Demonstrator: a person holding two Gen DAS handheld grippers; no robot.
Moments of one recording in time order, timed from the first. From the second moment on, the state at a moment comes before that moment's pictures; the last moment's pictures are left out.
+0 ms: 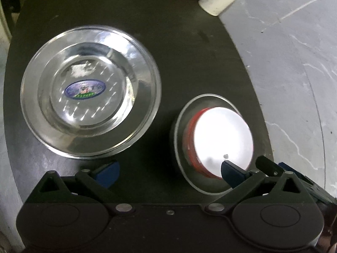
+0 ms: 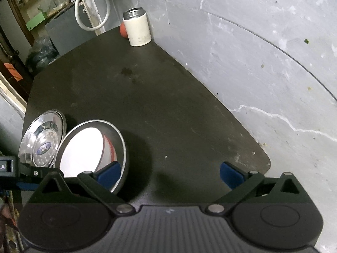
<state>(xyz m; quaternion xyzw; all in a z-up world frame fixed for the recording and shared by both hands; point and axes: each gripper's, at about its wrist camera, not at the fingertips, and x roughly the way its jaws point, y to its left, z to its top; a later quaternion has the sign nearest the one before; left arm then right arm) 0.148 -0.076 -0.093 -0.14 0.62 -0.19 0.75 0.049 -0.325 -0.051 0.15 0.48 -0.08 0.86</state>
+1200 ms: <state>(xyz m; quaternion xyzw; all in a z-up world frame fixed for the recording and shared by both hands) 0.127 -0.058 -0.088 -0.15 0.57 -0.15 0.79 0.075 -0.311 -0.069 0.09 0.51 -0.03 0.85</state>
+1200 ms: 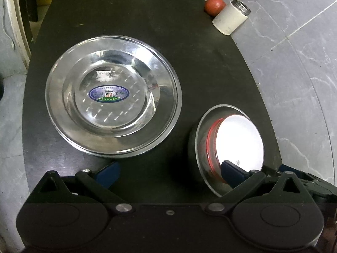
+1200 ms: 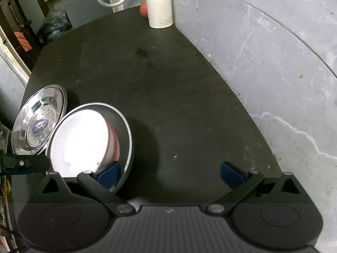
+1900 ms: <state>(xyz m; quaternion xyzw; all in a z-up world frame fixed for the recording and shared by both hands) 0.124 -0.065 -0.090 -0.12 0.57 -0.16 0.80 0.075 -0.311 -0.071 0.09 0.50 -0.03 0.86</state>
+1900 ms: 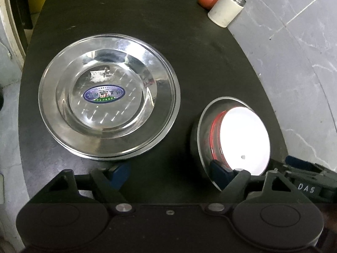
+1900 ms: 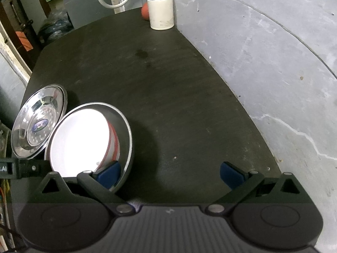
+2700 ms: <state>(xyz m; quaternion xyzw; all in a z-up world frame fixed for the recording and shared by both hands) 0.123 -0.093 -0.078 -0.09 0.52 -0.24 0.82 0.066 -0.303 -0.059 0.12 0.46 0.07 0.88</state>
